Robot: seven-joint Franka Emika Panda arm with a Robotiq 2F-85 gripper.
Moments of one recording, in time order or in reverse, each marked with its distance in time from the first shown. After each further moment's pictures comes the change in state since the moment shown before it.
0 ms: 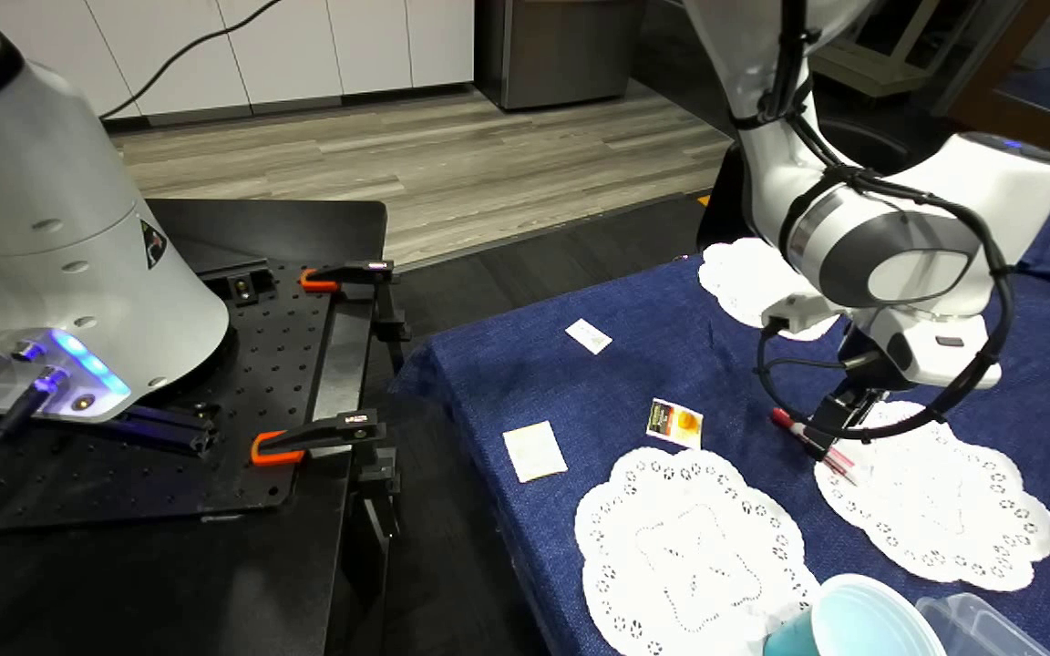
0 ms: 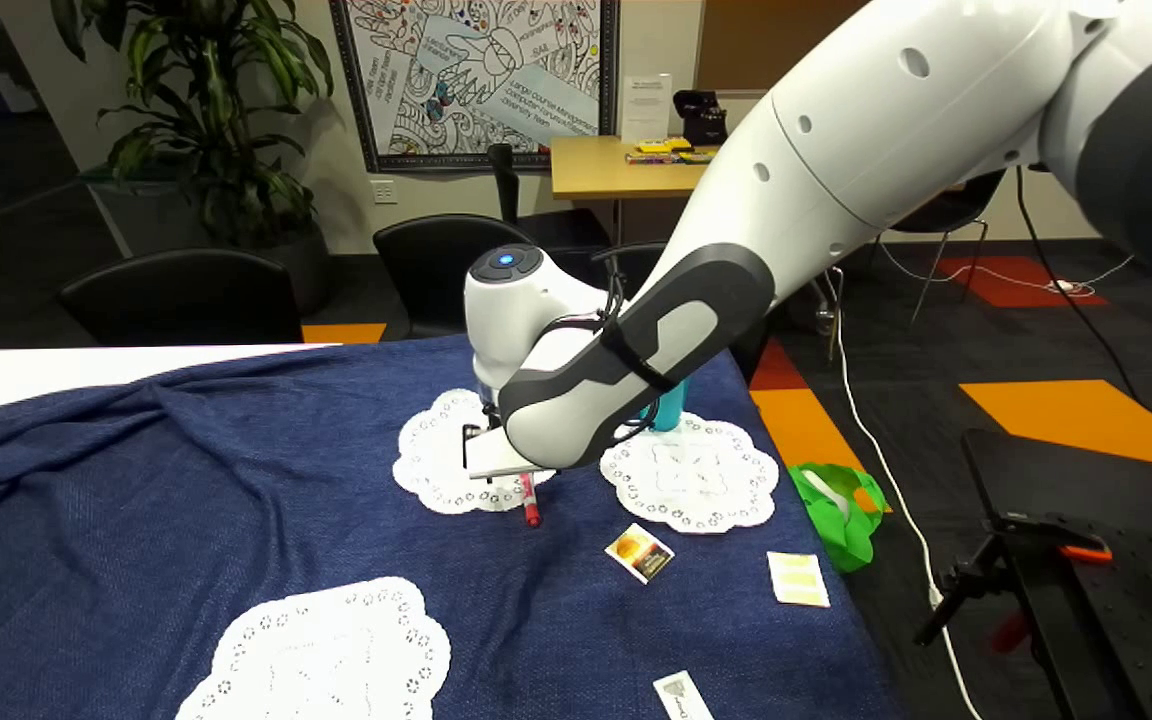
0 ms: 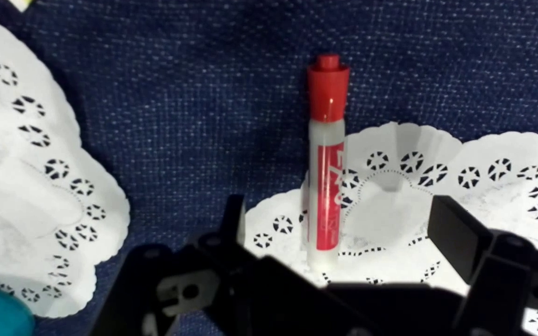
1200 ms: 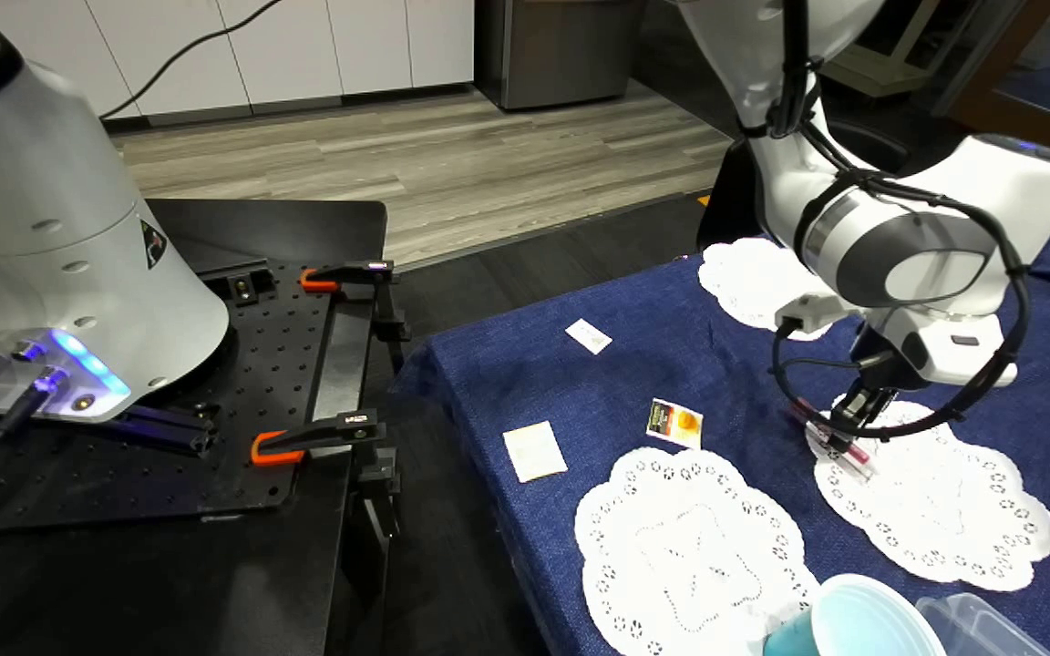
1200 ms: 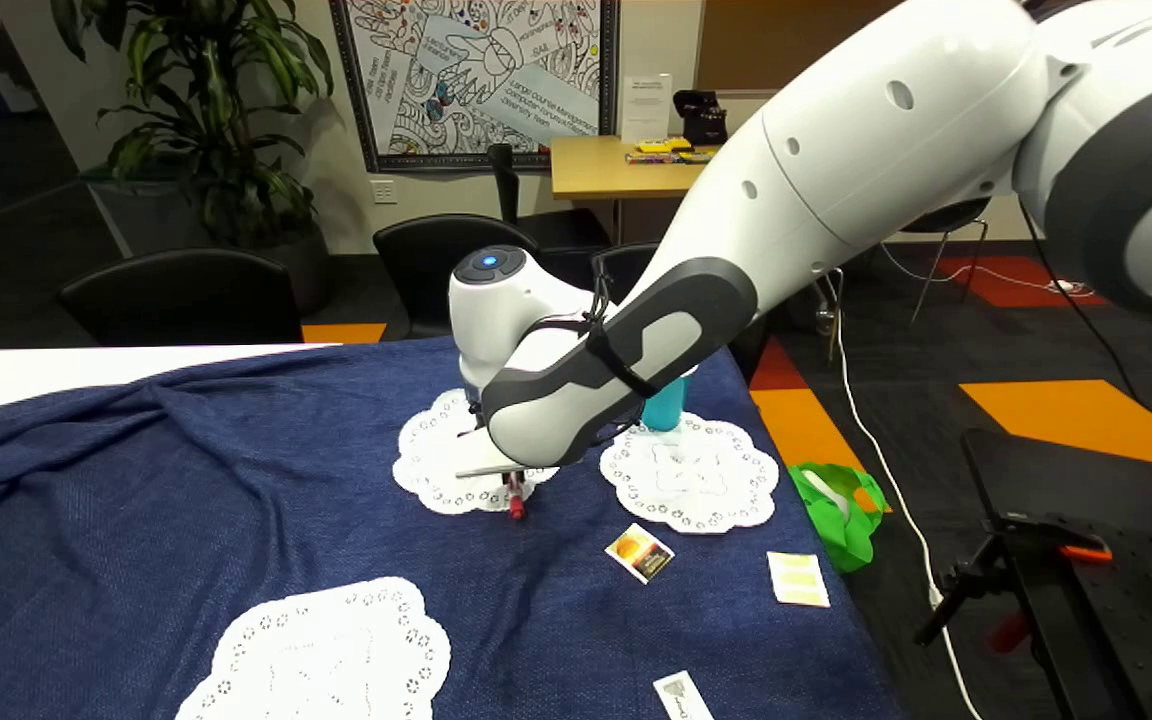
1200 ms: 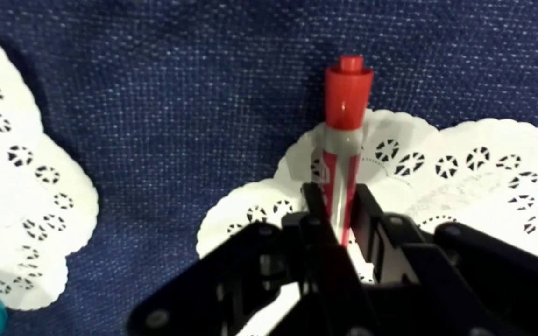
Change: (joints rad) arm -0.007 0.055 0.000 0.111 0.000 -0.053 0.000
